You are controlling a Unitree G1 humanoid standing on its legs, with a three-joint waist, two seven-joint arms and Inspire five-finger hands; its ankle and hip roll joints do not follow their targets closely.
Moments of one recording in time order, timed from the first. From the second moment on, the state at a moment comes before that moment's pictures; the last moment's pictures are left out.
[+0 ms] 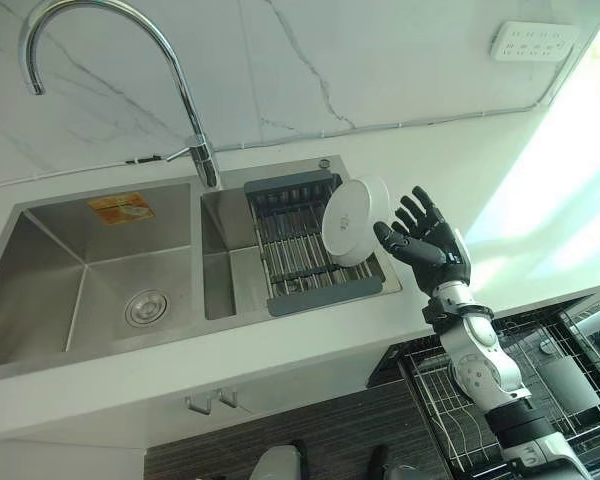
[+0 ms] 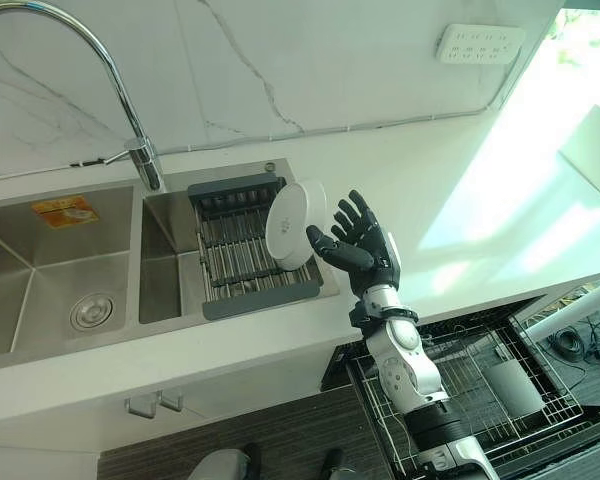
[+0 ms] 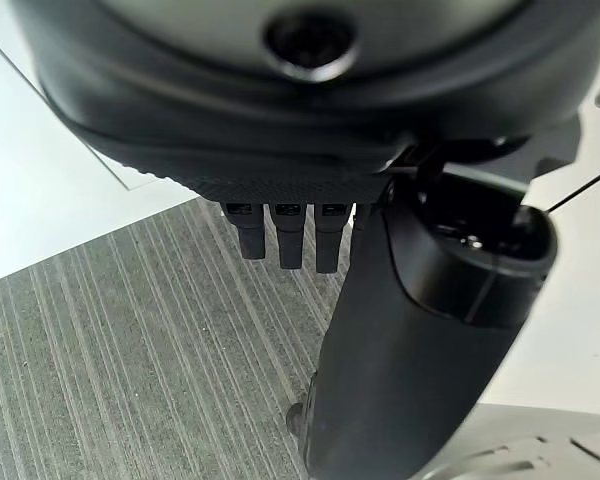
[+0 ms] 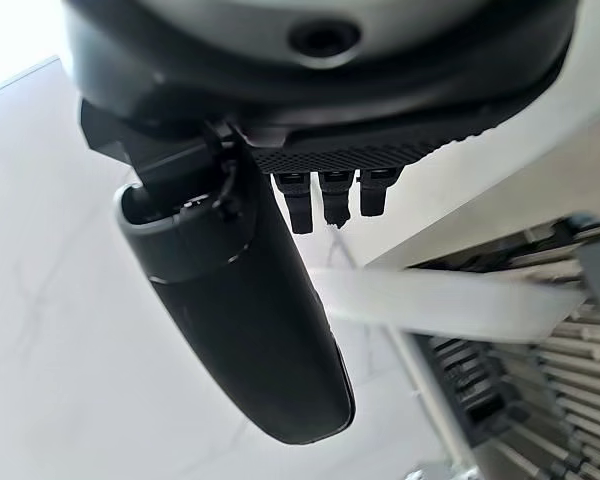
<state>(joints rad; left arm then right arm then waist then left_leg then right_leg) 0.07 0.21 -0.20 1.16 -0.02 0.09 0.20 -0.31 -0.36 0.22 0.17 0.83 -0.12 -0.18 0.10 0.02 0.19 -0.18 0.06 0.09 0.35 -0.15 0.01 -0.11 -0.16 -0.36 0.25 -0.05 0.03</state>
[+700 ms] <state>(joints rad) 0.07 0.21 -0.21 1.17 -0.02 0.09 0.19 -0.35 -0.35 0.22 0.22 0.89 -0.12 -0.19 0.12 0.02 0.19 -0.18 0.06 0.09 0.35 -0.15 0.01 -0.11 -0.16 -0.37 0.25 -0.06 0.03</state>
